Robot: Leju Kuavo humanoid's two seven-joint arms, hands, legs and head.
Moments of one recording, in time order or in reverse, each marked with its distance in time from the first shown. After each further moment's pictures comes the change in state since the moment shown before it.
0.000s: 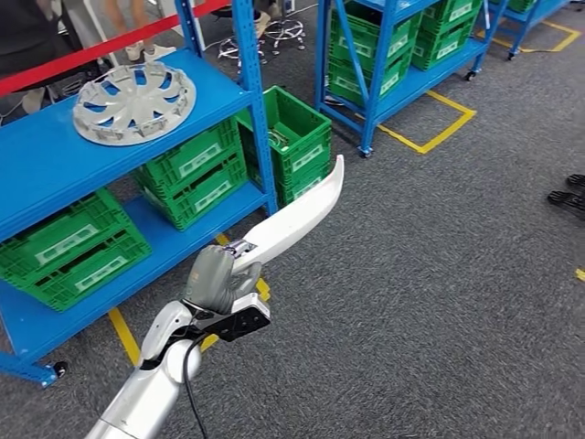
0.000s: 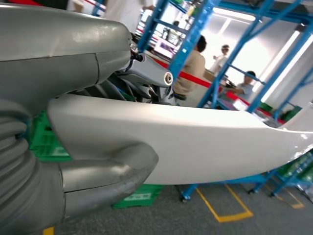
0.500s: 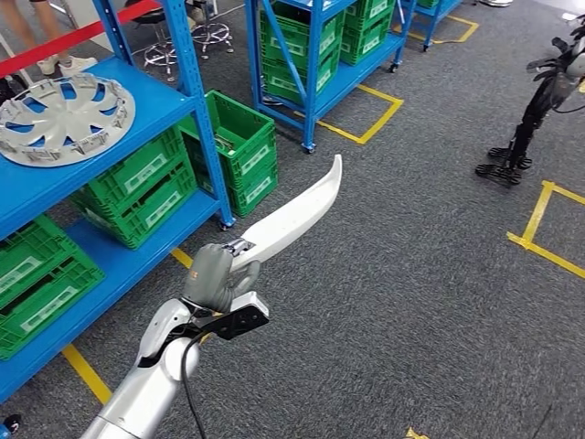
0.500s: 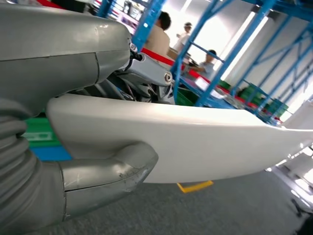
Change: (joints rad) left arm -0.003 0.009 -0.001 -0.001 0.001 -0.004 0.003; right arm 0.002 -0.001 0.000 0.000 0.006 -0.003 0.002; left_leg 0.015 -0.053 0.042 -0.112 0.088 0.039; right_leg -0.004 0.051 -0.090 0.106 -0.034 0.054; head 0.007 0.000
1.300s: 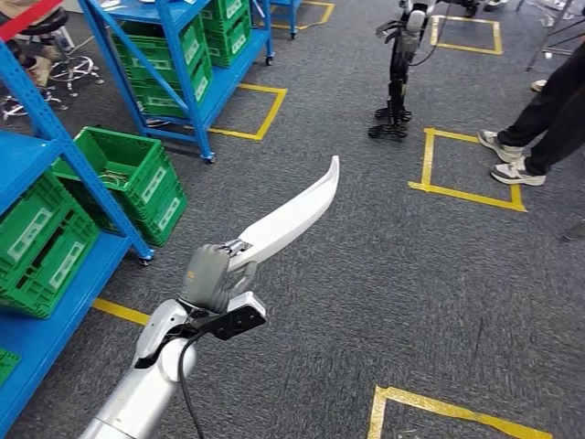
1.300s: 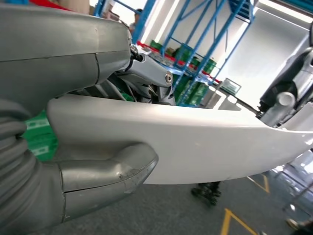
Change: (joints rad) left arm -0.006 0.012 -0.001 0.000 0.004 -0.002 0.004; right arm -0.016 0.000 0.000 0.000 0.001 0.001 0.000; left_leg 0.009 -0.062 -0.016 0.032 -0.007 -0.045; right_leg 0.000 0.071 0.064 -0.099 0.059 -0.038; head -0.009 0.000
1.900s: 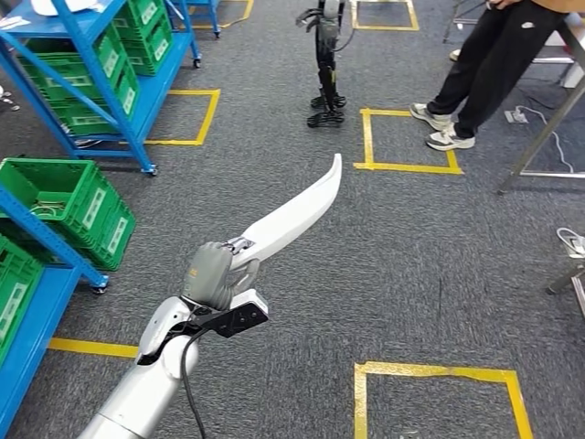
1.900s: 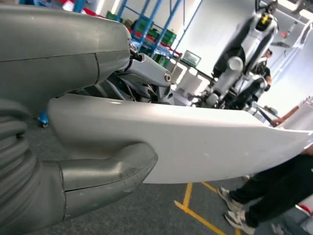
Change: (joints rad) left arm -0.004 -0.001 0.000 0.000 0.007 0.000 0.001; right arm 0.005 0.000 0.000 0.000 -0.003 0.000 0.000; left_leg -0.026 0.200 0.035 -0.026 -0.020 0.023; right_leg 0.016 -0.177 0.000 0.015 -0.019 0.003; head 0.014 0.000
